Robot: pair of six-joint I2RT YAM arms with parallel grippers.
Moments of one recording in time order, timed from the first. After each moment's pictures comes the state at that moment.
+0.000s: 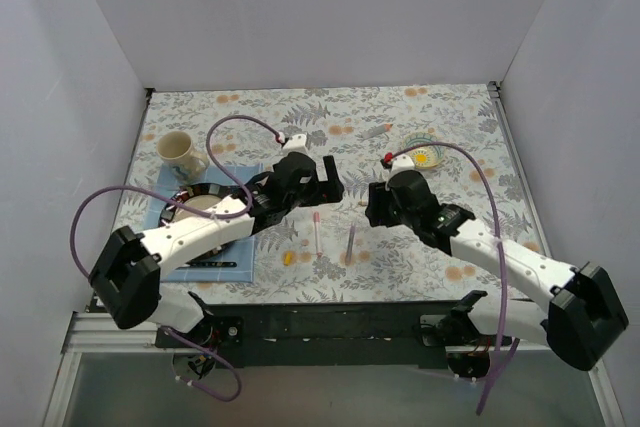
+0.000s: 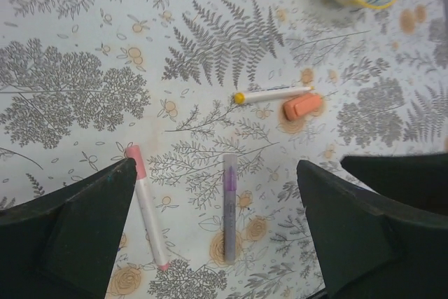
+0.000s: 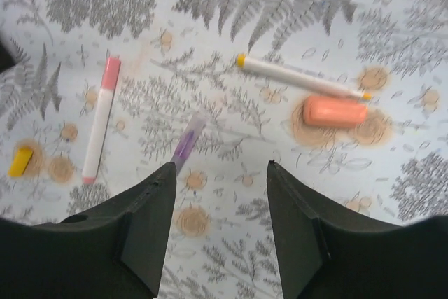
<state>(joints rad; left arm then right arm) -0.83 1.48 1.00 -0.16 -0.25 -0.74 0.73 1.06 0.63 -0.25 0.13 0.42</state>
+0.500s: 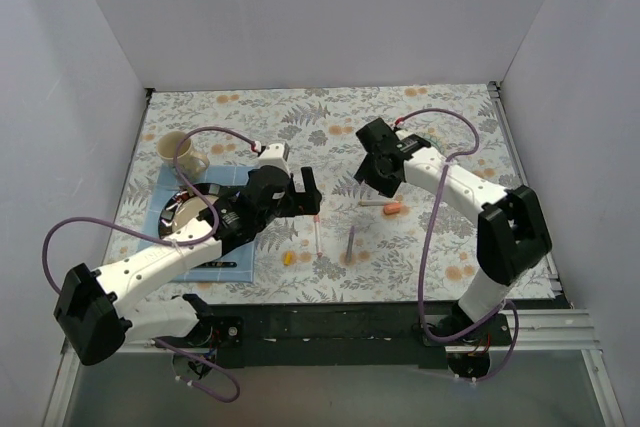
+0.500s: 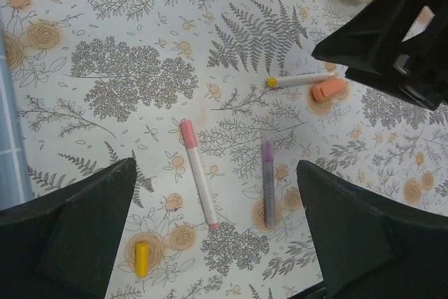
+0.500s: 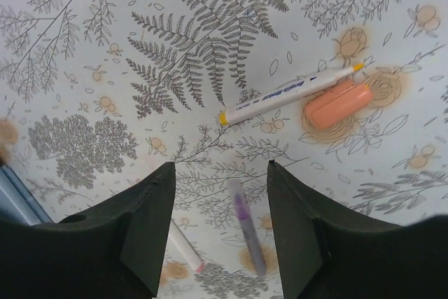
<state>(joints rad) -0.83 1.17 0.87 -0.26 -0.32 -0.63 0.62 1.62 1.25 -0.69 0.29 0.97</state>
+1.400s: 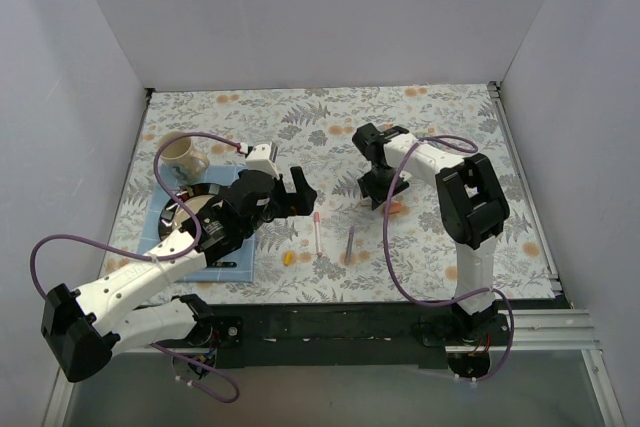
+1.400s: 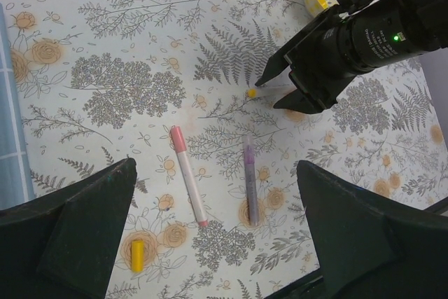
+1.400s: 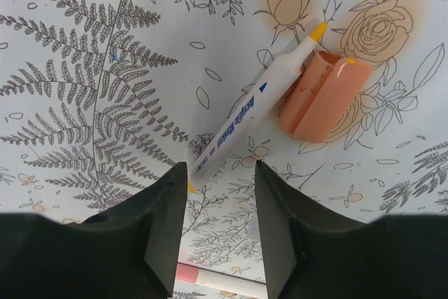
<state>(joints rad) -0.83 1.03 0.83 -0.26 -0.31 -0.63 0.55 2.00 1.48 -0.99 0.17 1.54</state>
